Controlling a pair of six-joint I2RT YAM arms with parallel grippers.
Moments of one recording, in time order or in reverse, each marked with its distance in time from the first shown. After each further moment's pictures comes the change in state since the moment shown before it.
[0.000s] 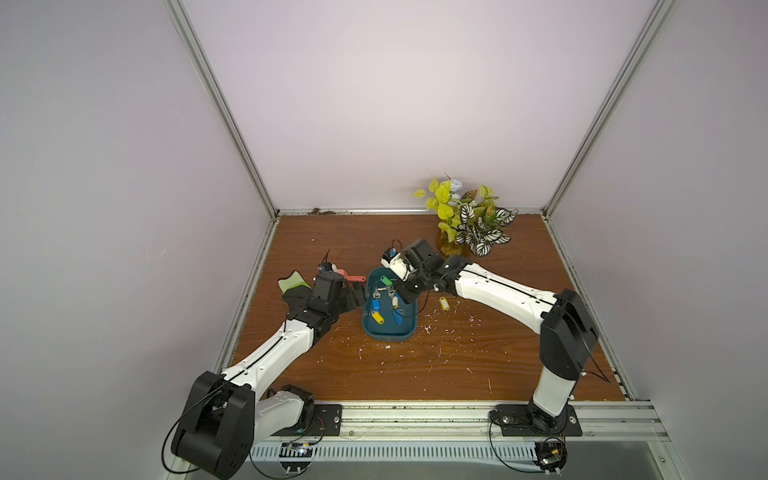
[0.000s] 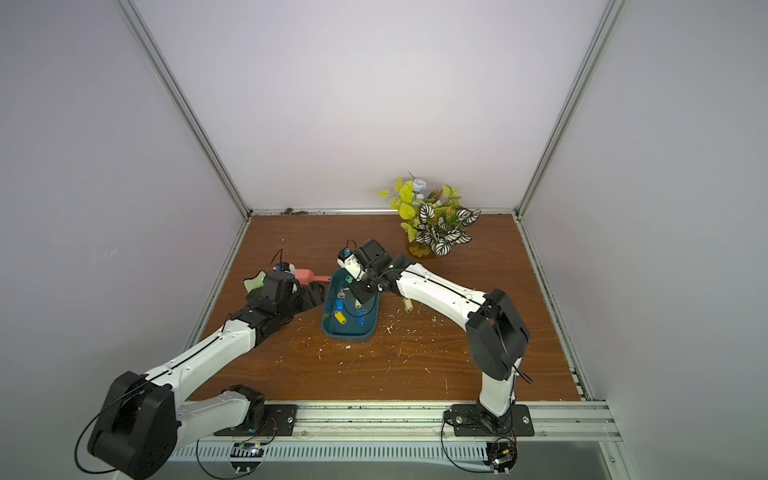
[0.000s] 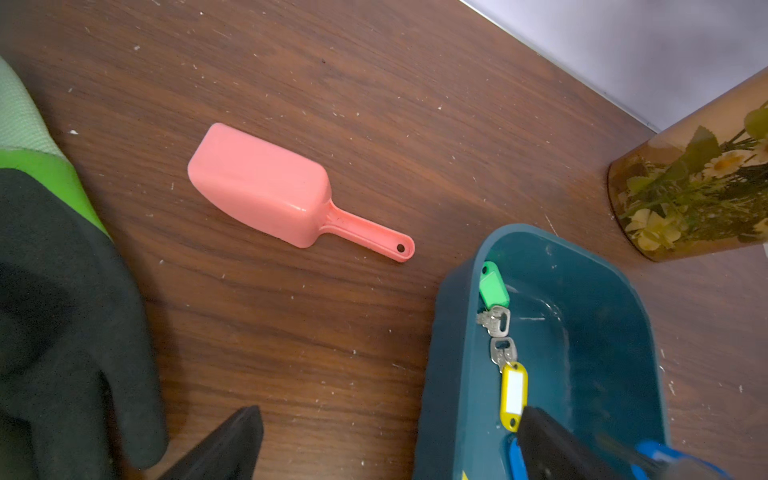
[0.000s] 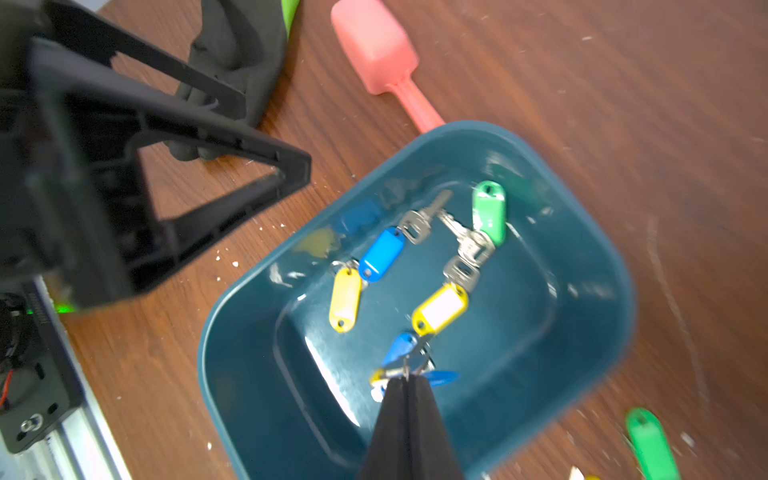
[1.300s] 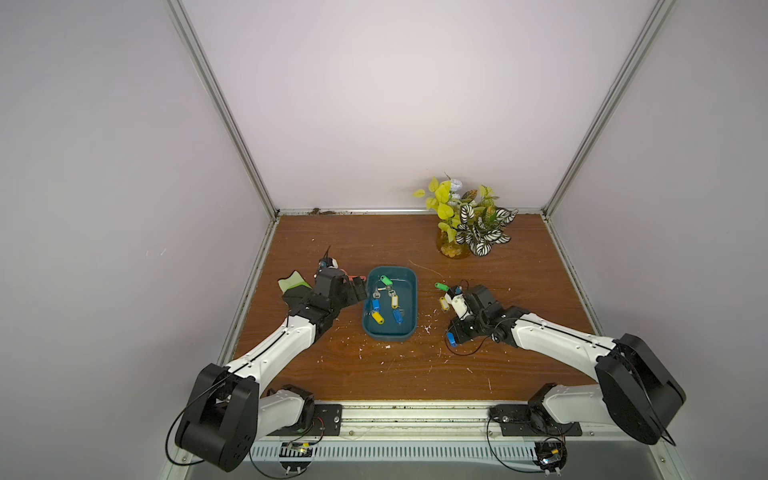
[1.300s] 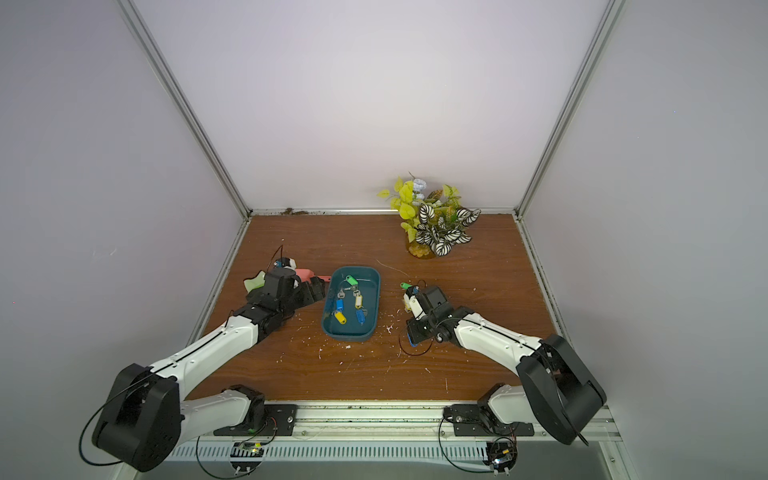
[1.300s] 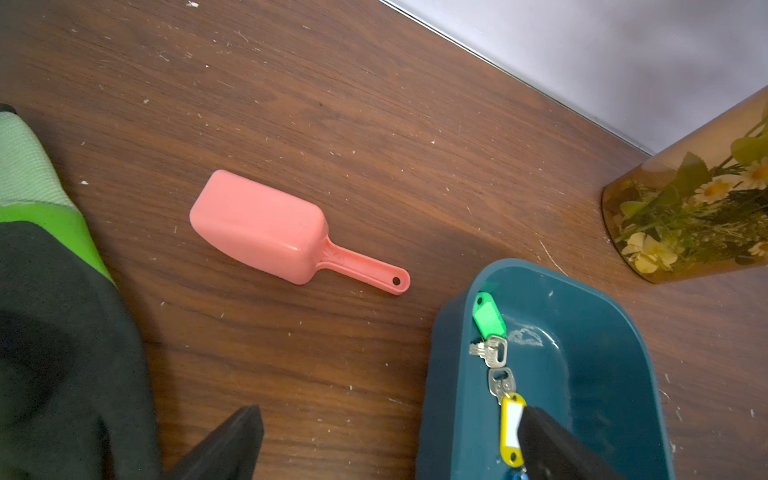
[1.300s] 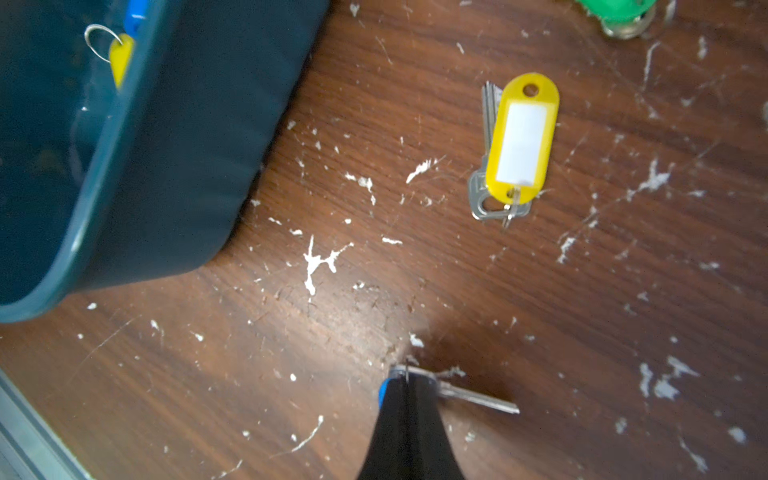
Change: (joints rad) left arm 0.002 0.041 0.019 0.062 -0.031 0.024; right arm -0.169 -0.394 -0.808 0.295 -0.048 0.274
